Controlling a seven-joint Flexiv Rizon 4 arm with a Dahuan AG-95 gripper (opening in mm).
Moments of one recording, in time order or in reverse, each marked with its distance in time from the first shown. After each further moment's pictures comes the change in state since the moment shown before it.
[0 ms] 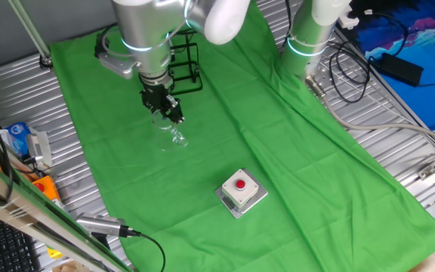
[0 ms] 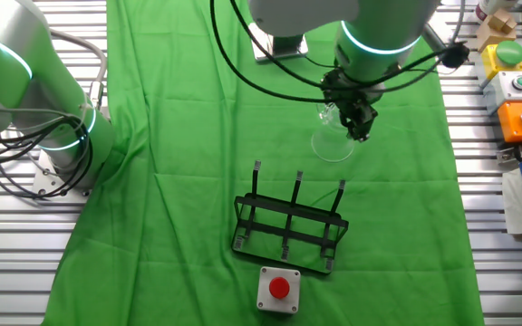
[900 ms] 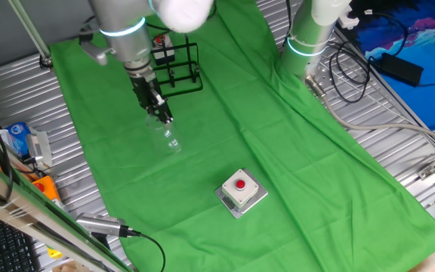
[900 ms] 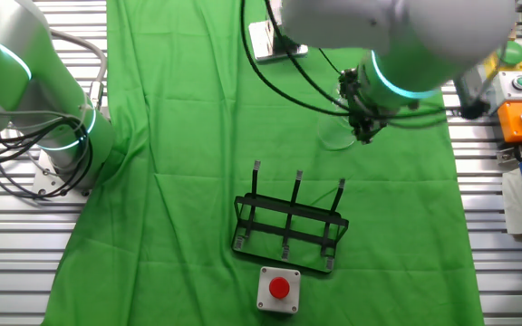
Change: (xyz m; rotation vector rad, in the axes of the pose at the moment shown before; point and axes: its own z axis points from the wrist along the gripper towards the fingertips) arm -0.019 0.000 -0.013 -0.225 -0.042 0.207
